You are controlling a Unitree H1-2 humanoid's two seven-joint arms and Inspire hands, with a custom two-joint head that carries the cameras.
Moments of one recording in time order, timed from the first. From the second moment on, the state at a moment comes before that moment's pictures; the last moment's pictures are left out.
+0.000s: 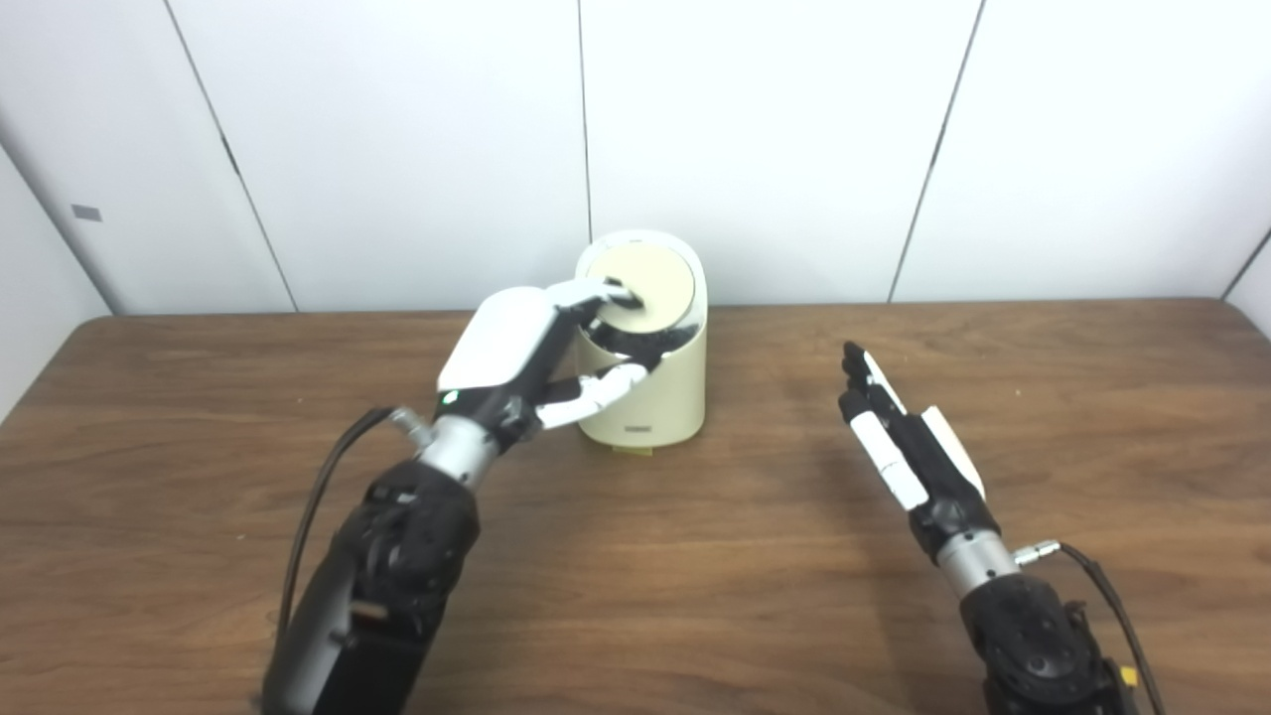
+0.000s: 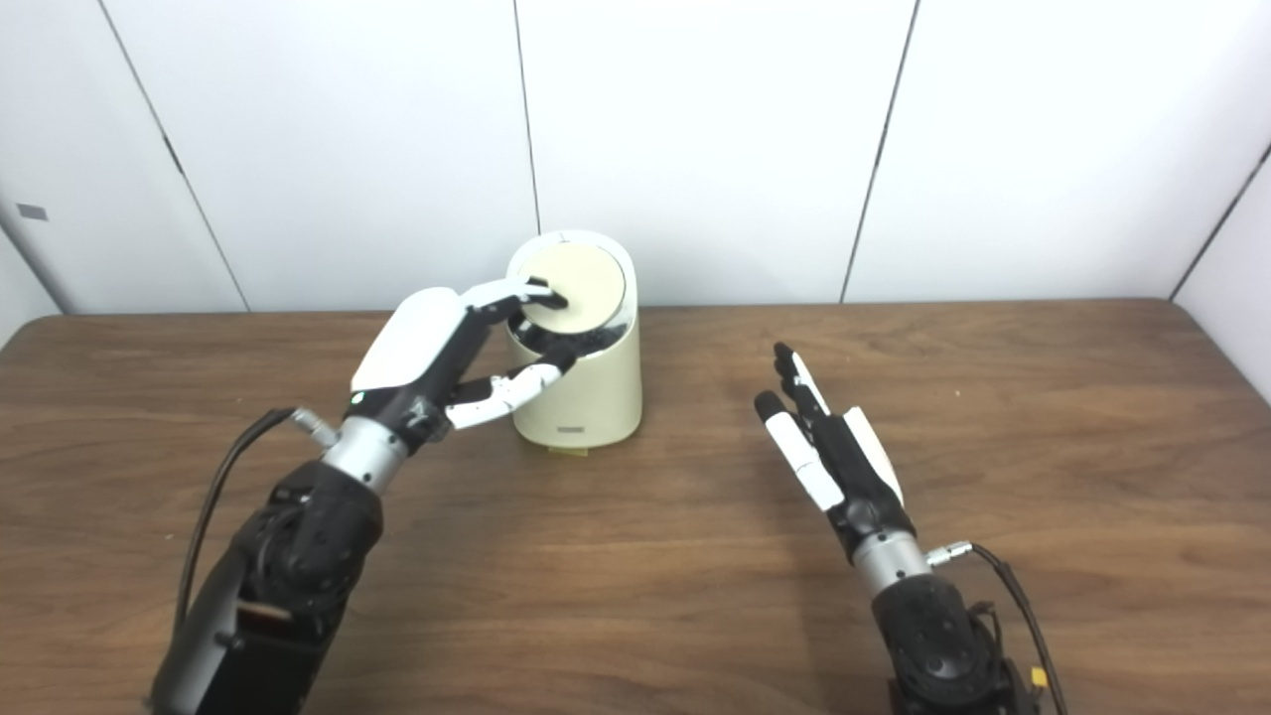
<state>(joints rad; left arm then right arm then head) -0.33 0.13 -0.10 -0.26 0.44 0.24 -0.21 -0.16 -0.16 0.03 -0.10 -0.13 0.18 0.10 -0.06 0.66</state>
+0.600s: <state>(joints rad) 0.02 0.04 0.18 -0.31 -0.01 0.18 -0.09 -0.13 -0.08 -0.01 -0.19 -0.02 0.28 0.10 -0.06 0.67</state>
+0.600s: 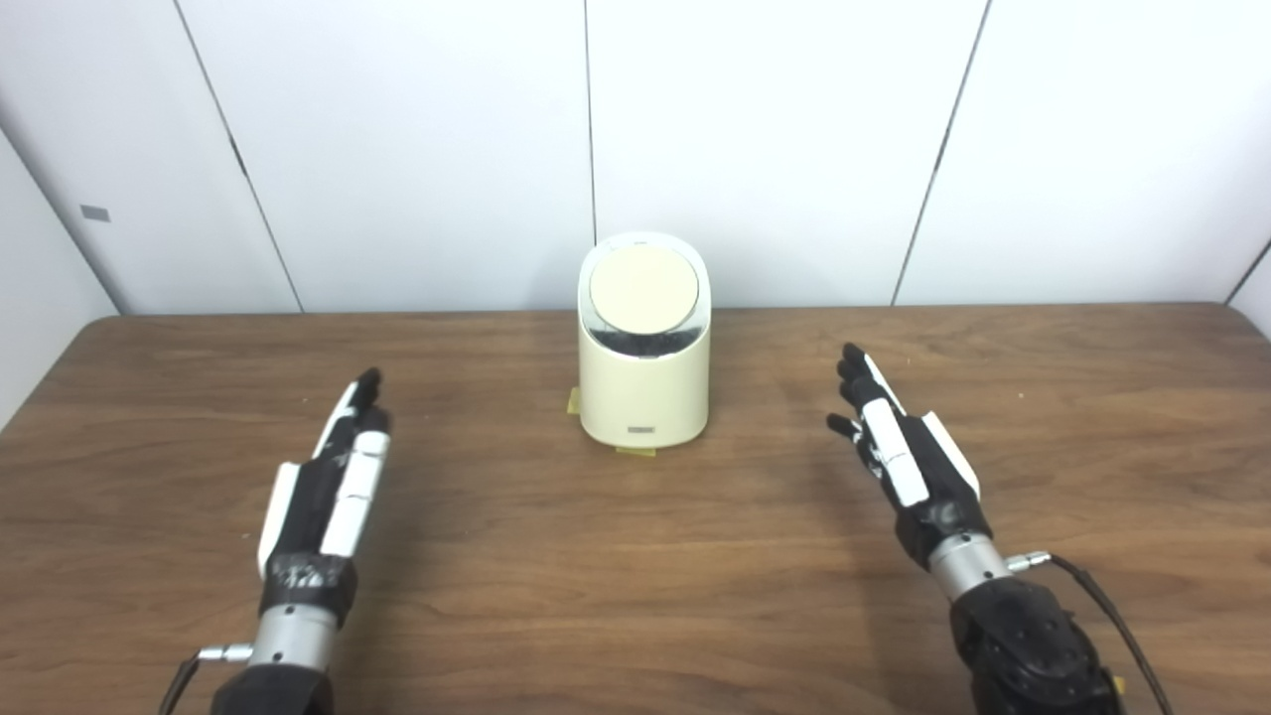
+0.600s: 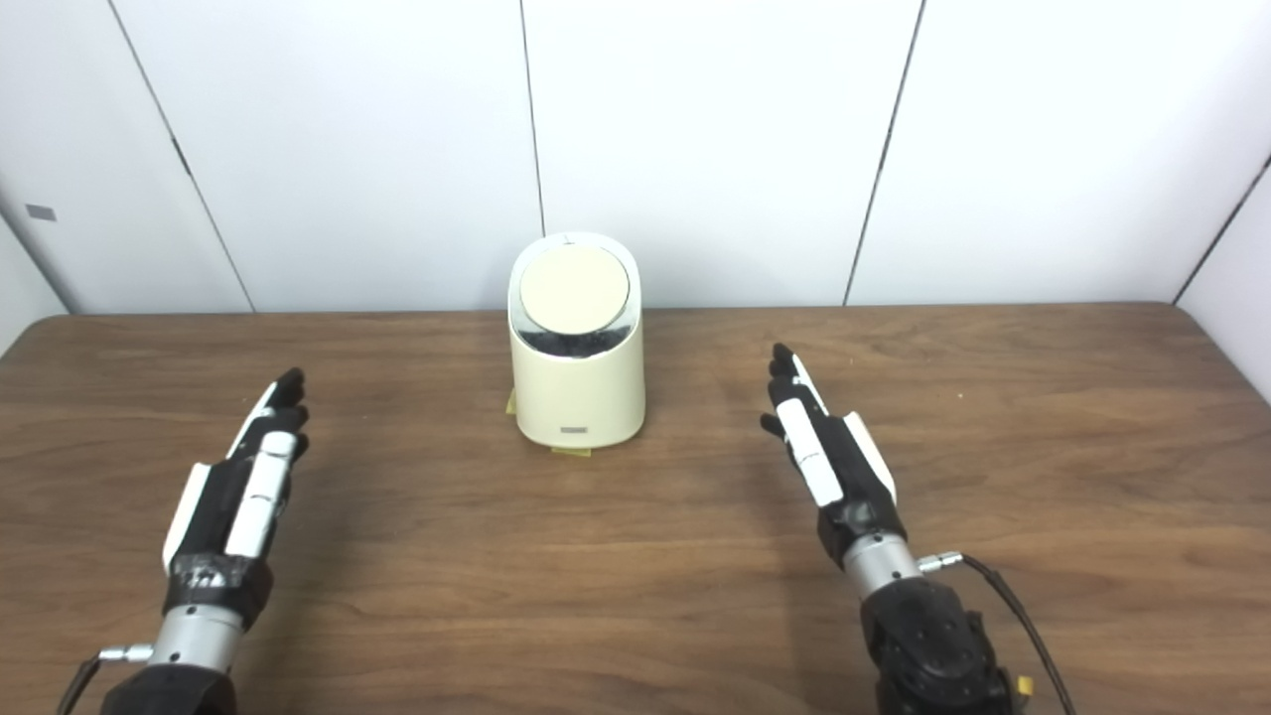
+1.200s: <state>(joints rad) 0.06 0.03 0.17 -0.22 -0.15 0.15 -0.08 -0.07 -0.05 -0.01 -0.21 -0.07 0.26 0.03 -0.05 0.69</state>
